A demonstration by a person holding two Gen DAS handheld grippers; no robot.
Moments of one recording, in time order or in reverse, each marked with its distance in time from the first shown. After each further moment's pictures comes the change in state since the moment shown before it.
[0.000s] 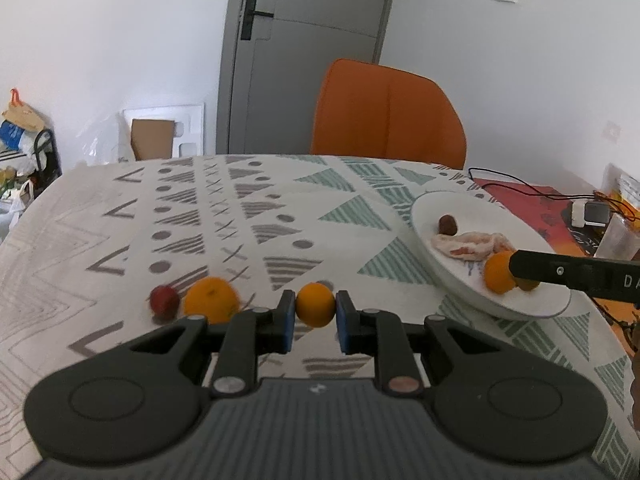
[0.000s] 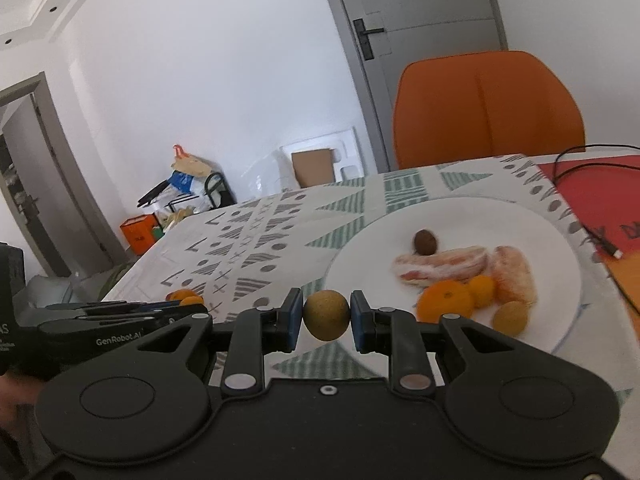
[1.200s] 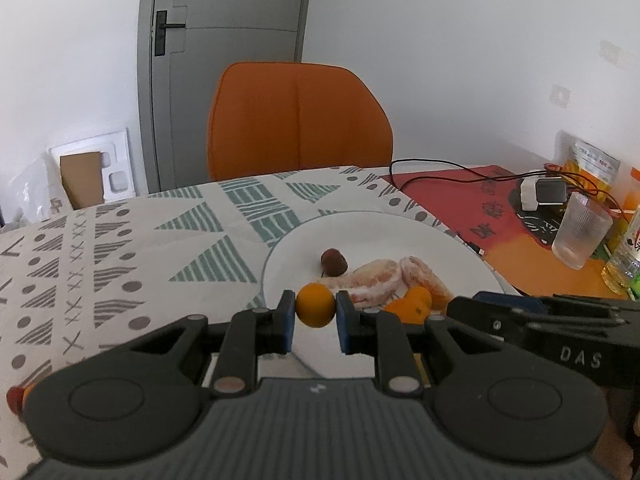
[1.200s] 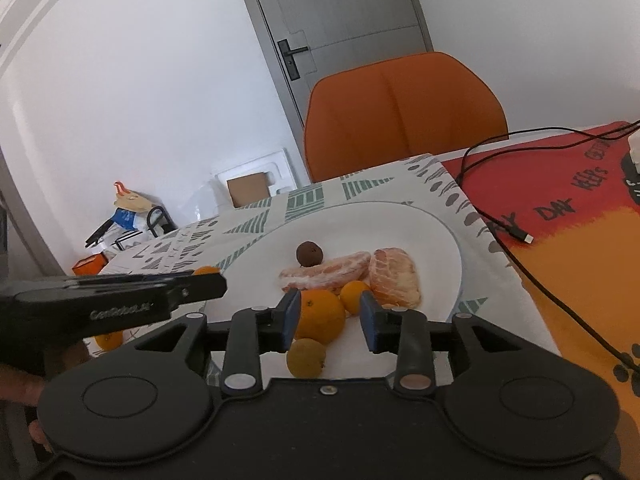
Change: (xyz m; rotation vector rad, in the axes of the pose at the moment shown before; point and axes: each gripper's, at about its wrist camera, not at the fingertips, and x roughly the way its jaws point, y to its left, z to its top) left arm 0.059 -0.100 0.035 0.151 0.006 -0.132; right arm -0.007 -0.058 -0.012 0.102 -0.066 -0.155
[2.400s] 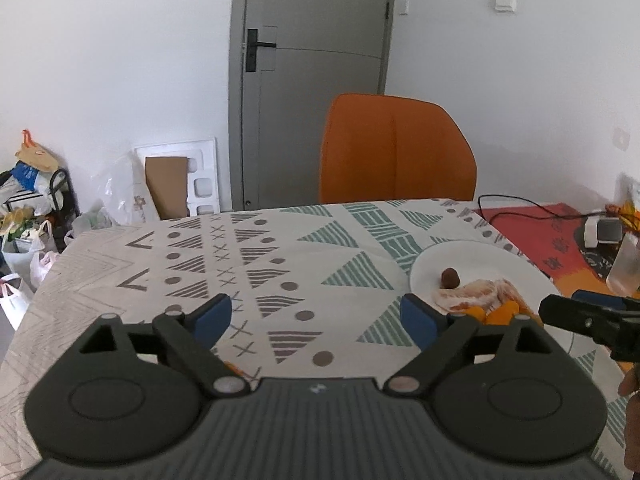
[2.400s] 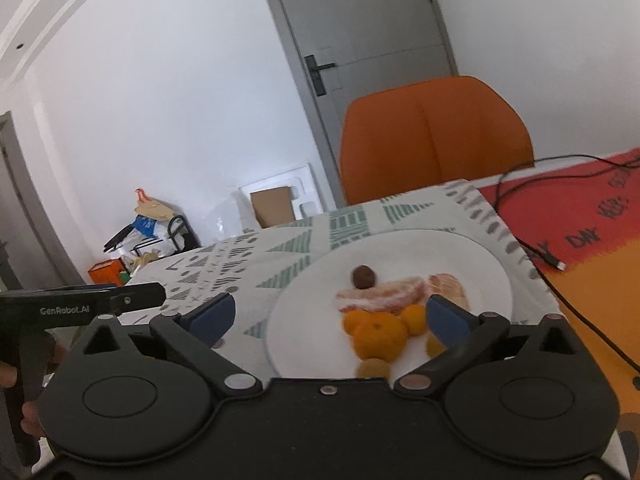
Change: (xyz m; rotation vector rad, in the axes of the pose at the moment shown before) left arm -0.081 0.073 -0.004 -0.100 -0.064 0.214; right arm -0.014 0.048 0.009 -0.047 -0.043 0.061
